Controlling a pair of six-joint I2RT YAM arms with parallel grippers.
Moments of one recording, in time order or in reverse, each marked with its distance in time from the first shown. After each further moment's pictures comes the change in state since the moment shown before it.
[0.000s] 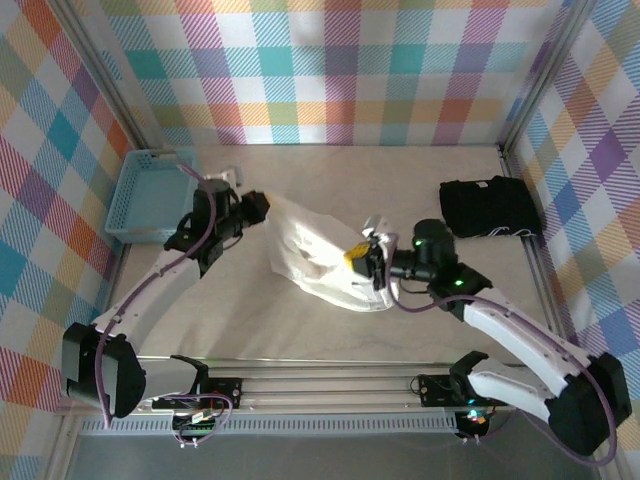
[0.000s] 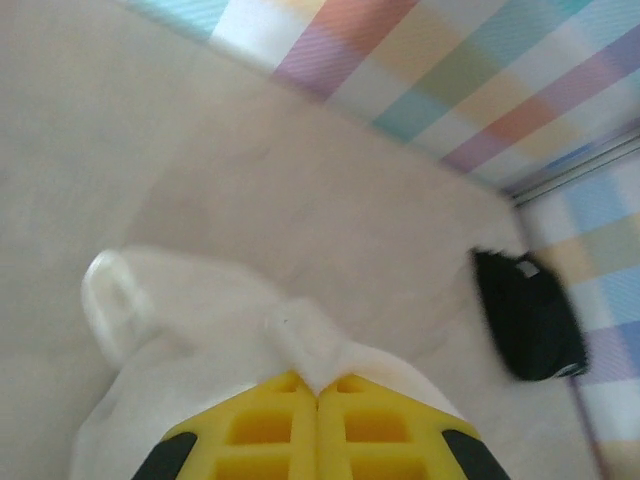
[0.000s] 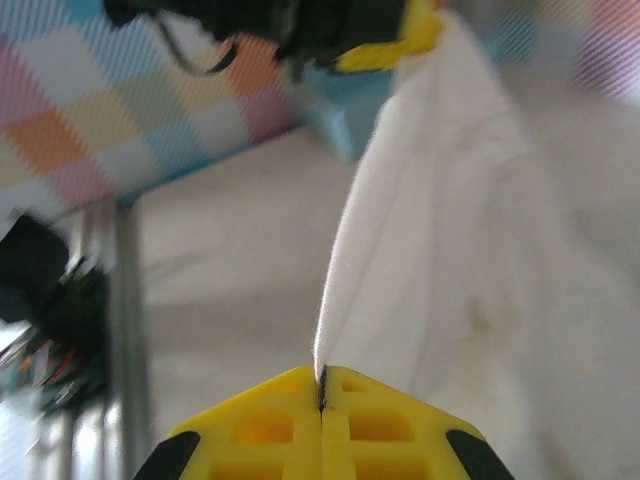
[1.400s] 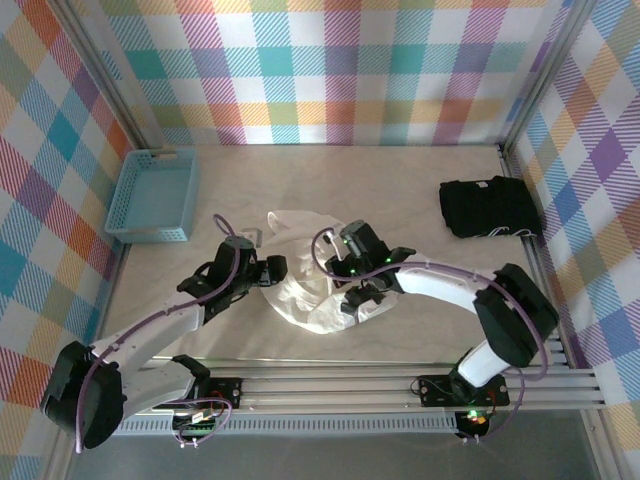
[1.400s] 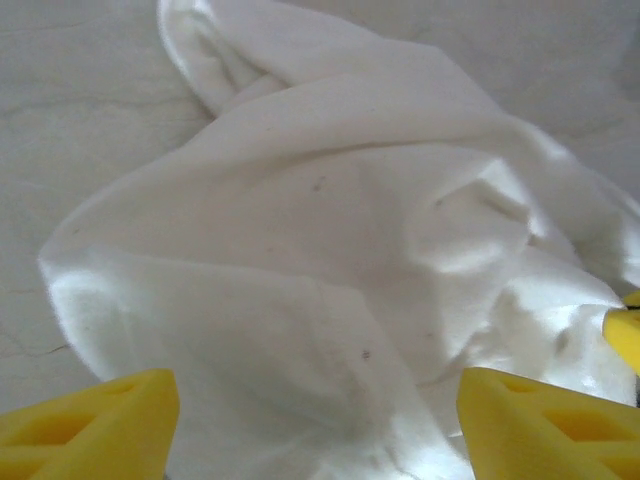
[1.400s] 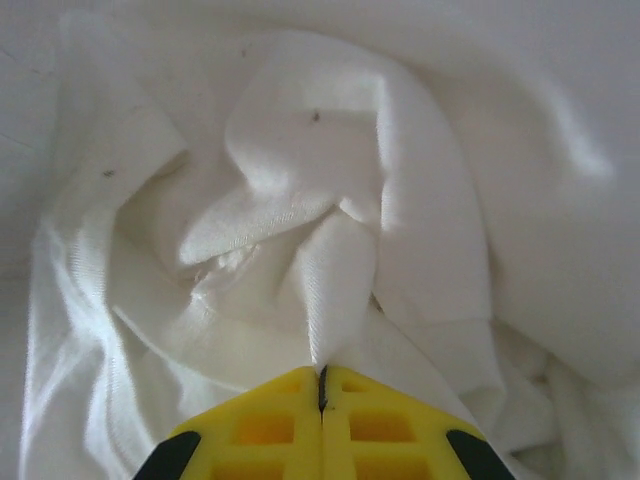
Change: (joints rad) left arm -0.216 -0.179 -0.325 -0.056 -0.159 0.156; right arm 0.126 0.482 0.228 -0.140 0.517 0.184
